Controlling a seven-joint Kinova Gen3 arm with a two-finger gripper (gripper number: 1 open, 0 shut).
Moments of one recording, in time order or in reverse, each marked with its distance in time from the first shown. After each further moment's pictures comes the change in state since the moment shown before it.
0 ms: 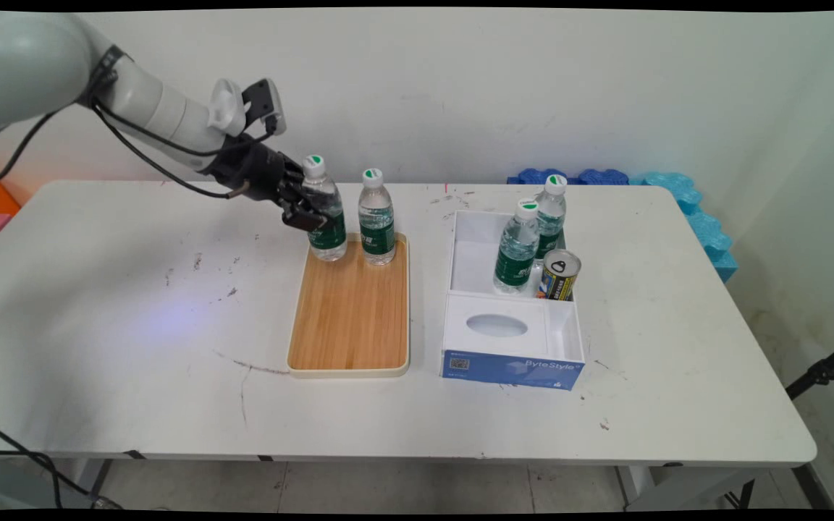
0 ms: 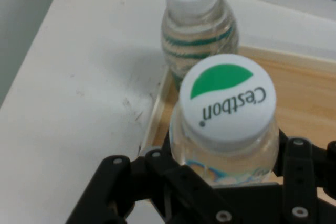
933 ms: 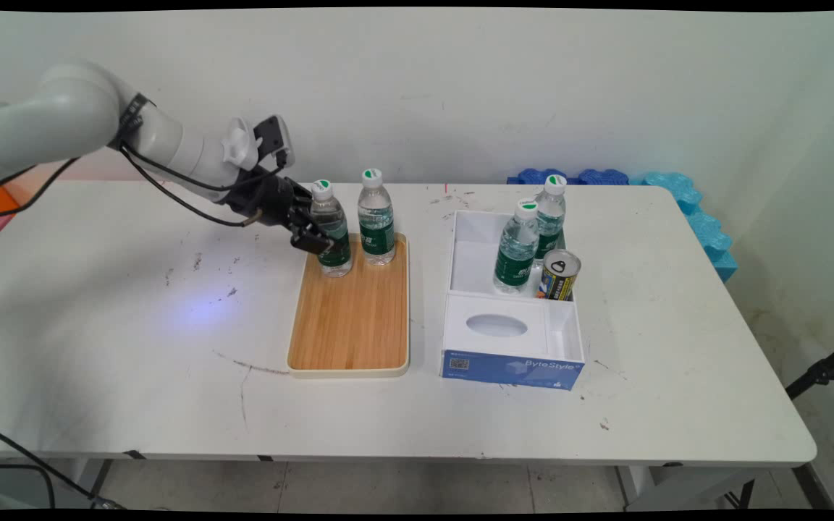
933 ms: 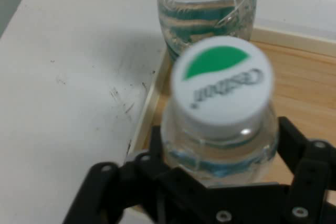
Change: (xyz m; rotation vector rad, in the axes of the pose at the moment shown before) arm -0.033 -0.001 0.045 -0.015 0.021 -0.022
